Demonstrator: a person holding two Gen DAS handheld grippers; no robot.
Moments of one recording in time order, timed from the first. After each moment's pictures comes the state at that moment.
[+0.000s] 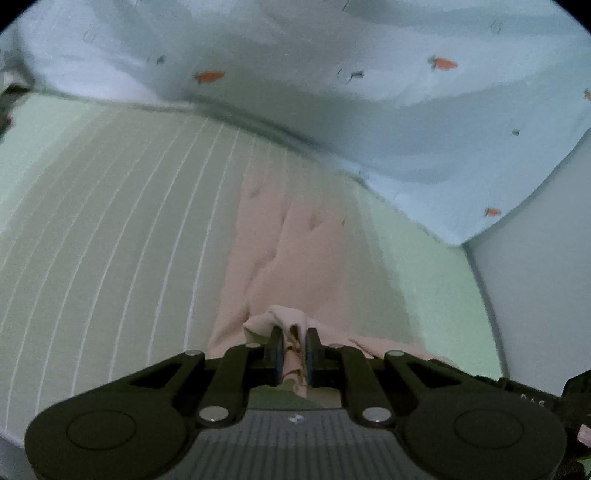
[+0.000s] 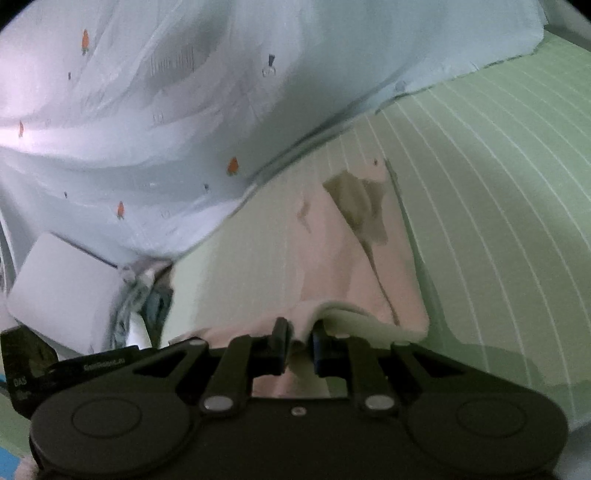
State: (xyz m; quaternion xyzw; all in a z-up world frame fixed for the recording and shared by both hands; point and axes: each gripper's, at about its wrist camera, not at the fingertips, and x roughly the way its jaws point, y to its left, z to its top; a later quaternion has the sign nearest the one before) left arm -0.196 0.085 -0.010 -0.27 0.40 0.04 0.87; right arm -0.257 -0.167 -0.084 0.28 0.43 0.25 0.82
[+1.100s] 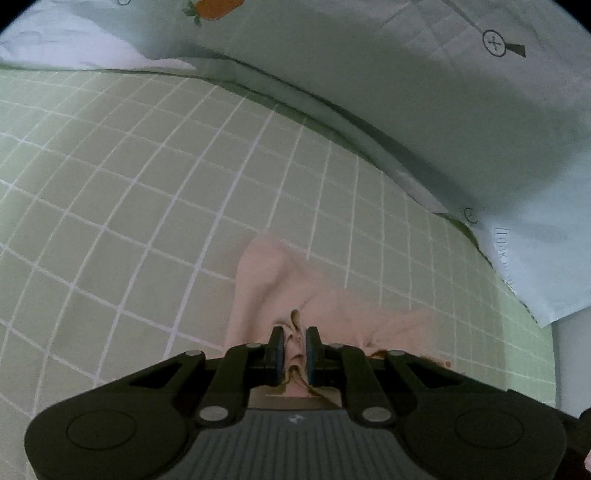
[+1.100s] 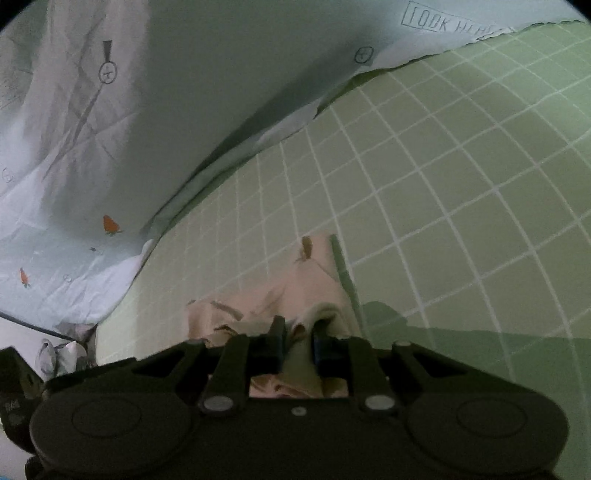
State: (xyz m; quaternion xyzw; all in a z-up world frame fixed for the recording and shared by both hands) left arm 0.051 0.155 -0.153 -0.30 0.47 0.11 0.82; right arm 0.012 -0.128 -0.204 0.28 0.50 0.19 0.80
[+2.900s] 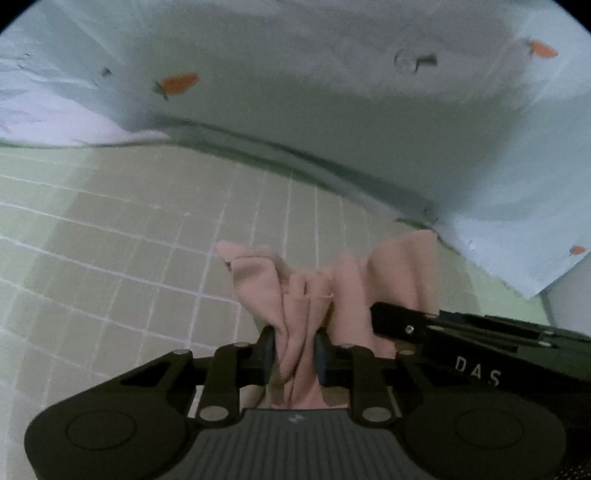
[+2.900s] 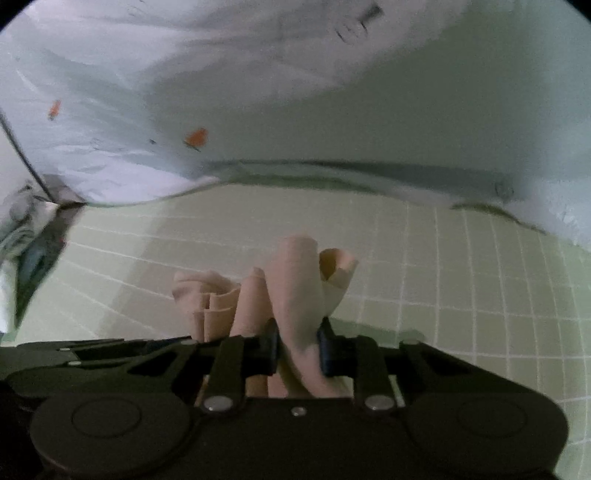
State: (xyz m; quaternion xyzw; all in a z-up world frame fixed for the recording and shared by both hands) left arm -0.009 0.113 -0.106 -0.23 0.40 0.10 0.88; right arm -0.031 -0.017 -0.114 -0.02 0.42 0.28 0.86
